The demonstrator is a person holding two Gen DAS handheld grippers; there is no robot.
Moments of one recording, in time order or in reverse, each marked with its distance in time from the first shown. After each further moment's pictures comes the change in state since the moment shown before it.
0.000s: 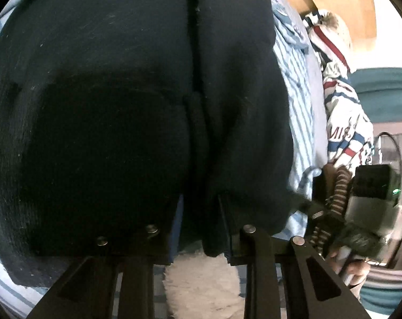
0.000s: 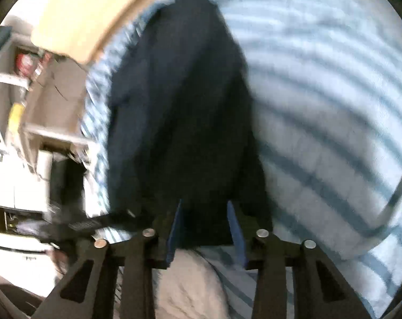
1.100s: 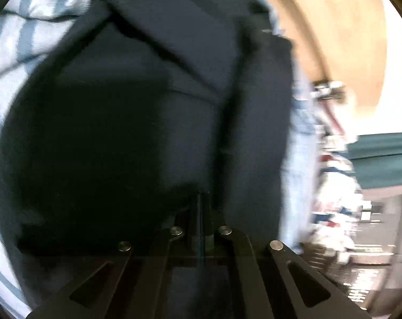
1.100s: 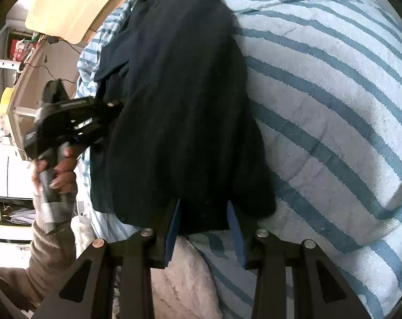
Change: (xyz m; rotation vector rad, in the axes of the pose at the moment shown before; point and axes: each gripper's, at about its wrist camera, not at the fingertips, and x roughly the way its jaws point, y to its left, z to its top) left arm -0.041 0.026 0.089 -0.187 -0.205 -0.120; right arm 0.023 0.001 -0.013 -0.011 0.041 -0.032
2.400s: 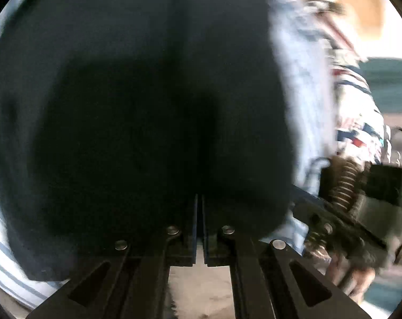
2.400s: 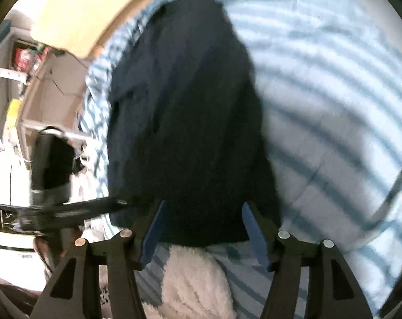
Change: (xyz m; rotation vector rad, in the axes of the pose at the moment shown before) left arm 0.018 0.012 -0.088 0.116 0.276 0.124; right arm -0.017 0.018 0.015 0.017 -0.014 -0.007
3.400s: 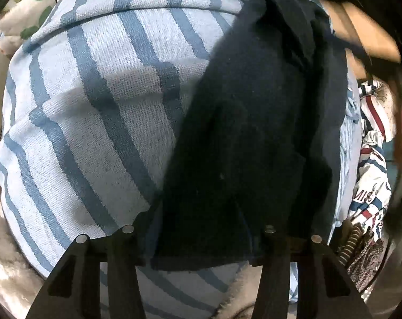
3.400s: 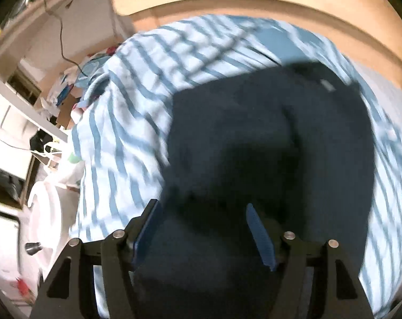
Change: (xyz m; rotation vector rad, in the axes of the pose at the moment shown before) left arm -0.115 0.144 -0.030 -0.250 -0.214 0.143; right arm 0.127 0.255 0.170 -0.457 -0.119 -0.354
